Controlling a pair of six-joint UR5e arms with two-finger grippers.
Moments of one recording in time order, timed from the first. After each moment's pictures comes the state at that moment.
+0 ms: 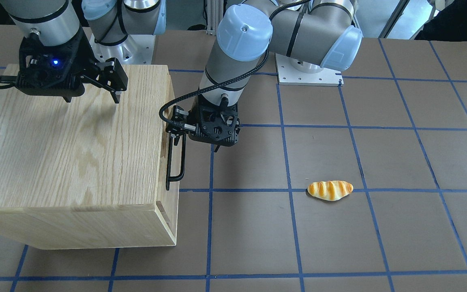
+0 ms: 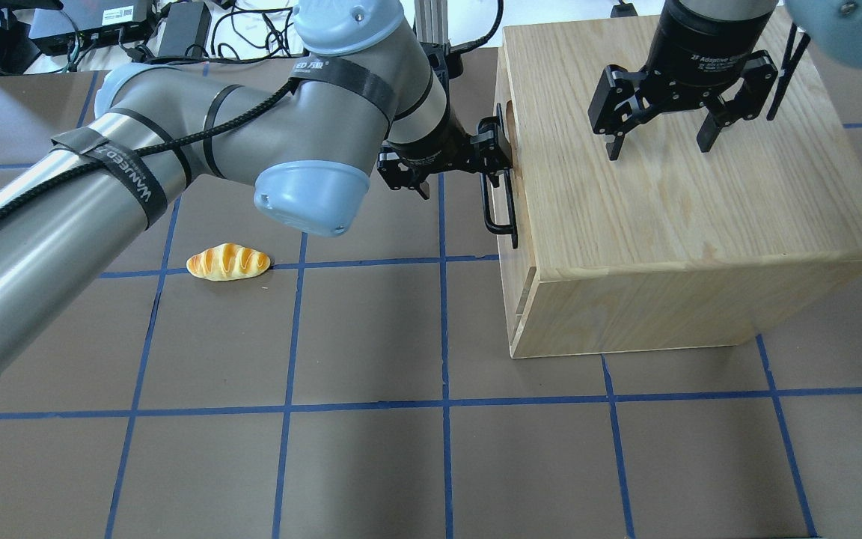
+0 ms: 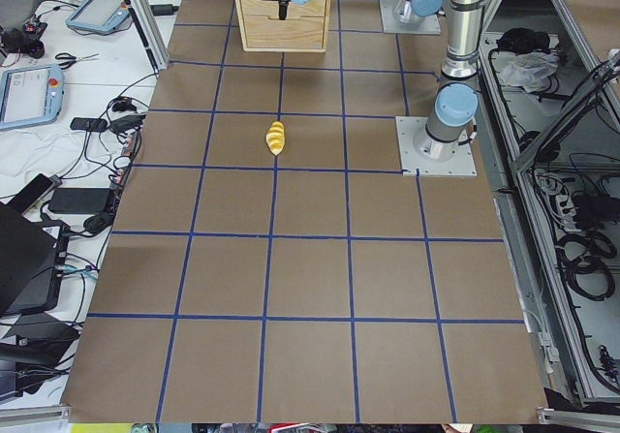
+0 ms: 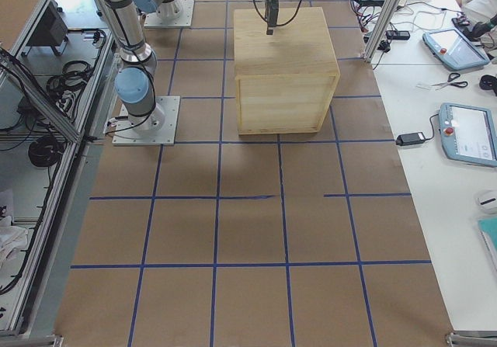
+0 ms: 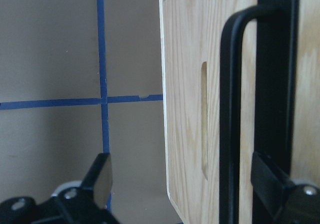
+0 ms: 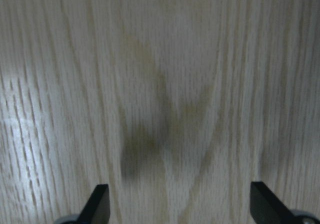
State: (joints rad) left arm -1.92 -1.86 -1.58 -1.07 1.35 -0.32; right arm 1.61 -1.51 1.43 -1.44 -1.61 0.02
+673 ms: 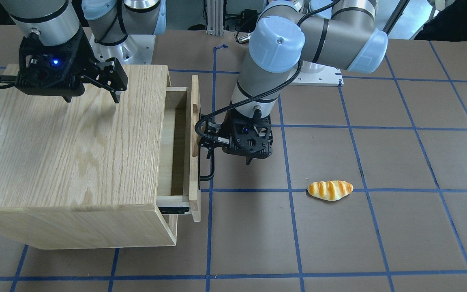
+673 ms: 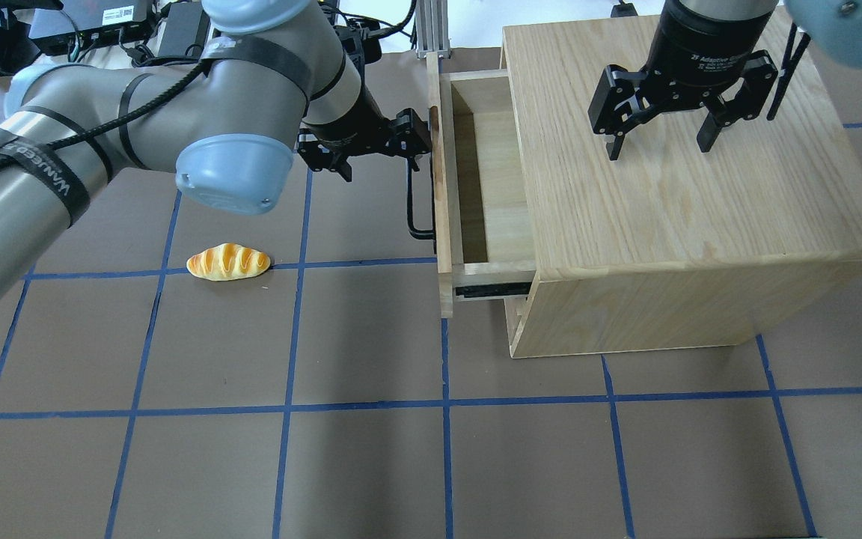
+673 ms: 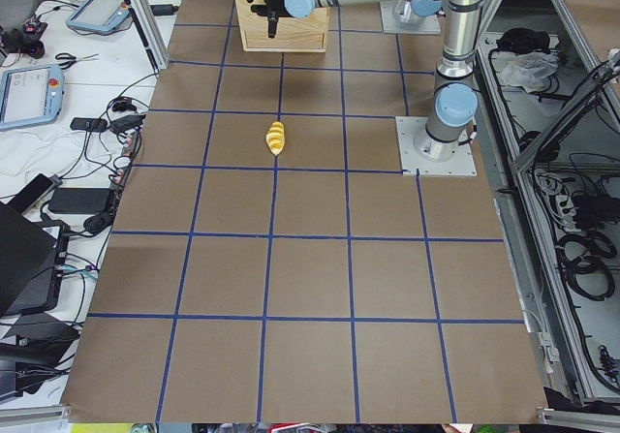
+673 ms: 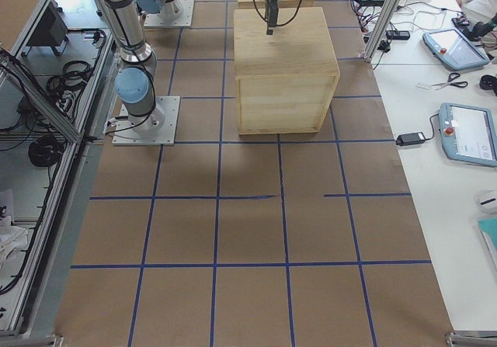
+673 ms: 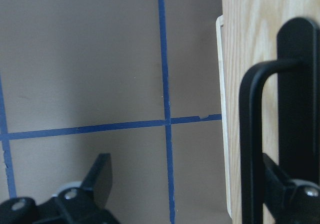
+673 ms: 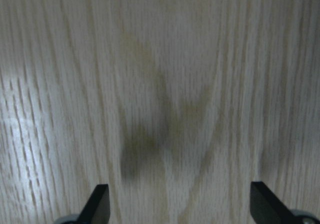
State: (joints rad) left arm -1.77 -1.81 -1.62 -1.11 1.42 -0.23; right arm 1.61 -1.51 1.43 -1.44 -1.61 0.02
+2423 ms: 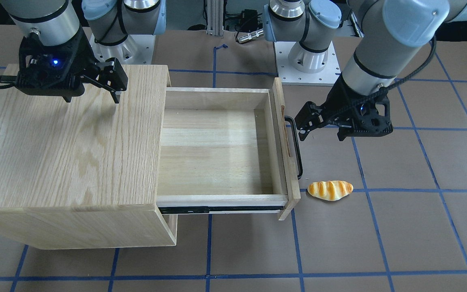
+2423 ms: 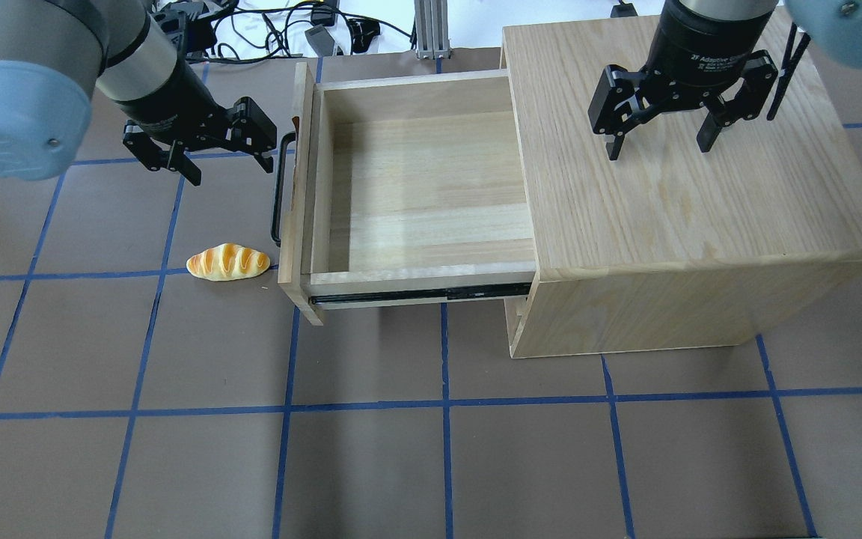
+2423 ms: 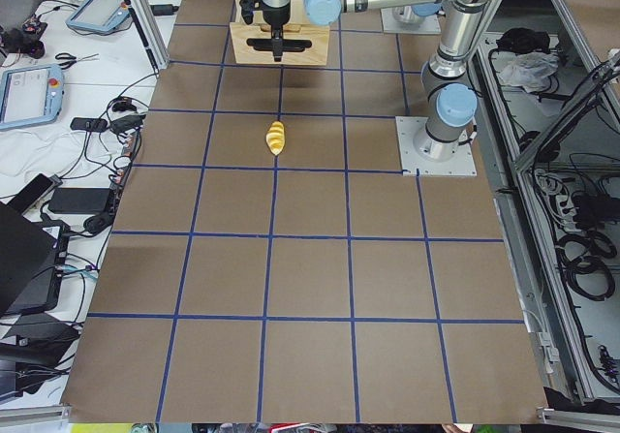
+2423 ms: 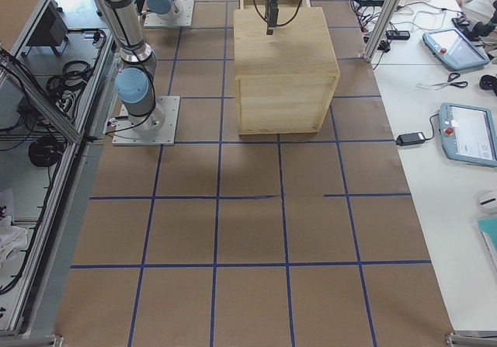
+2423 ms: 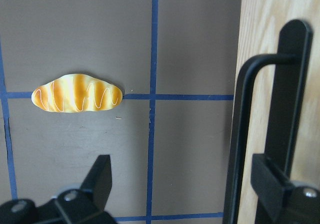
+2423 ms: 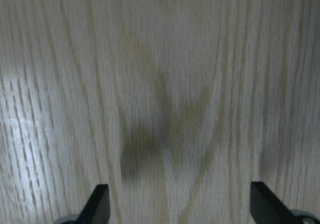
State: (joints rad) left arm -1.53 -1.63 -1.60 -1.44 1.50 -0.05; right arm 1.61 -1.51 1.43 -1.44 -1.61 0.02
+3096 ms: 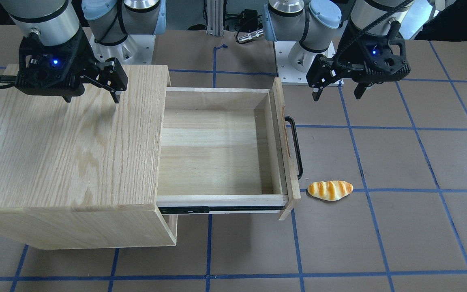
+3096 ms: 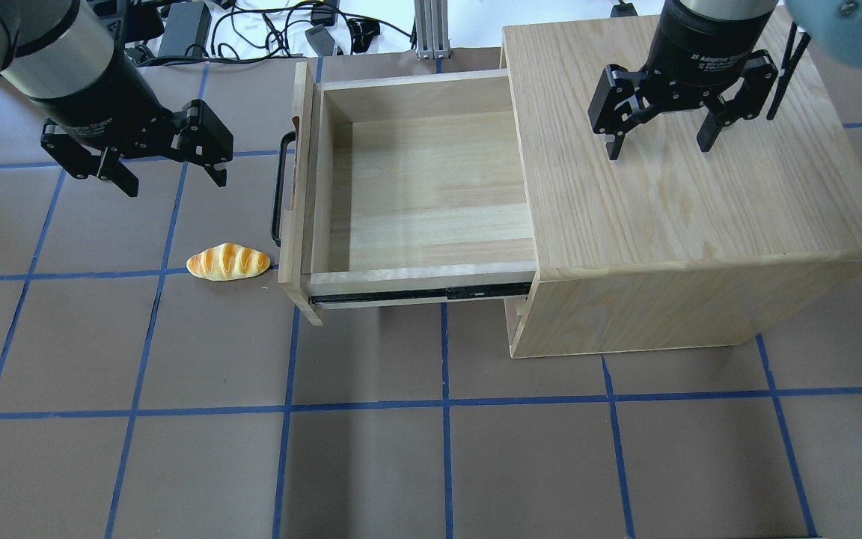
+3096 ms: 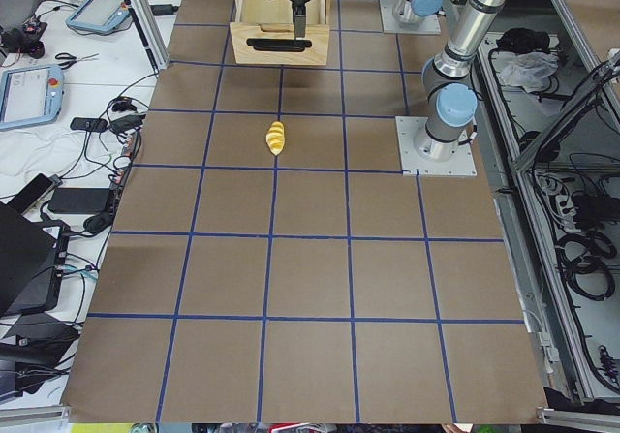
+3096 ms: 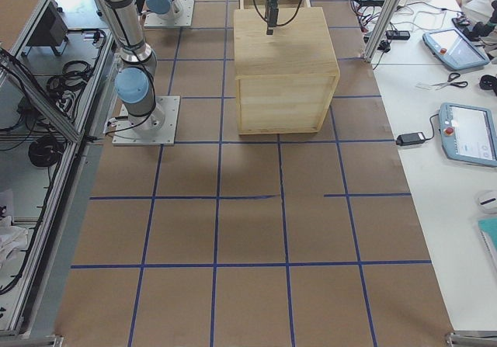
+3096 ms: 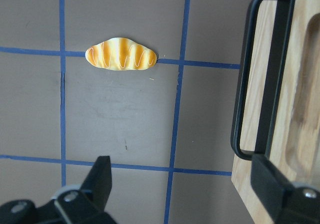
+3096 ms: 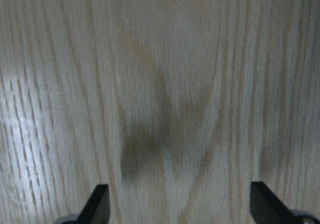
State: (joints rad) left arm -1.54 -1.51 -1.59 -1.57 1.58 -0.05; right arm 1.61 -1.51 1.43 -1.44 -1.61 0.02
